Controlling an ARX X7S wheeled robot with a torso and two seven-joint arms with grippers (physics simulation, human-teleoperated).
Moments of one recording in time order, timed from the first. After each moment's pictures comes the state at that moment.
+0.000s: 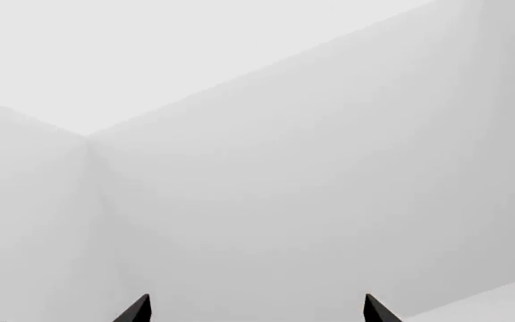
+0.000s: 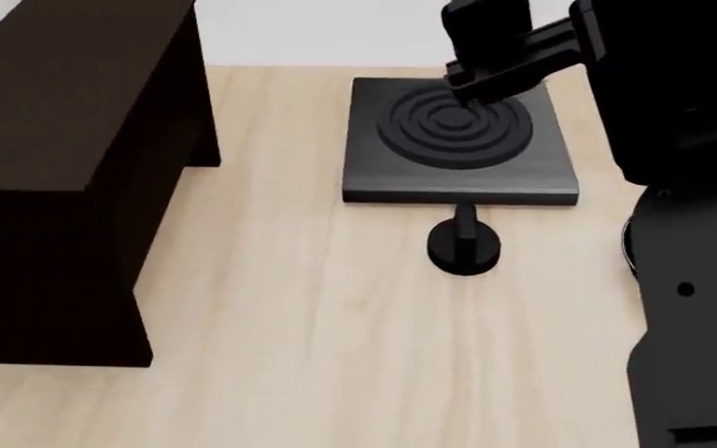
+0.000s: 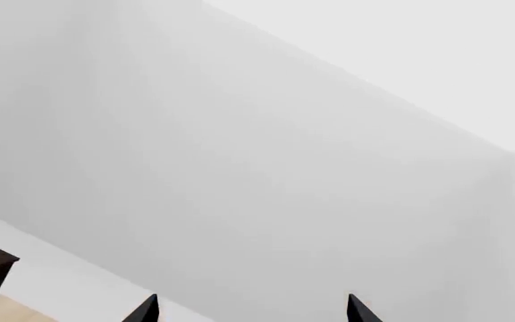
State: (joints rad) left arm -1.18 -0.38 0.12 0.83 -0.15 -1.41 0.05; right arm 1.09 0.43 -0.24 -0.46 0.11 1.00 -0.08
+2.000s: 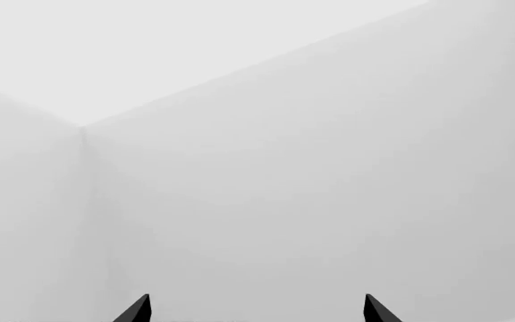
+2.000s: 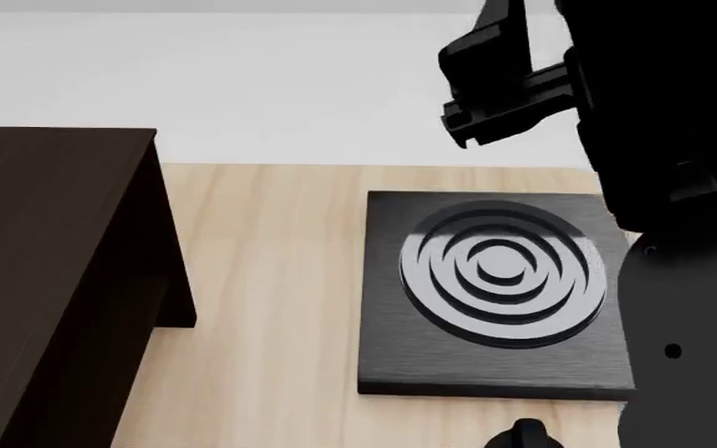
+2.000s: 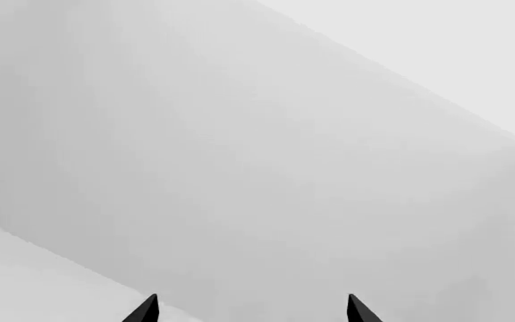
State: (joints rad) left arm -1.17 -0.38 0.08 0.85 -0.18 -1.42 0.02; right arm 1.03 0.44 -0.24 -0.57 0.11 1.08 -0.04
